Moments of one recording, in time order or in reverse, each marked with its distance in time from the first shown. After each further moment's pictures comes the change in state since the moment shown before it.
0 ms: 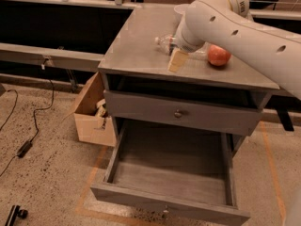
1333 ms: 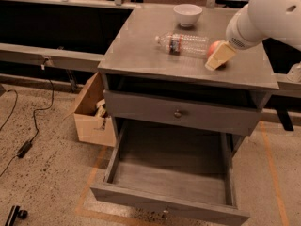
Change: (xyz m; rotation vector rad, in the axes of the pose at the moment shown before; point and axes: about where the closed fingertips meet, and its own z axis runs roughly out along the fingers) arm 0.104 -0.025 -0.112 0.103 0.110 0.284
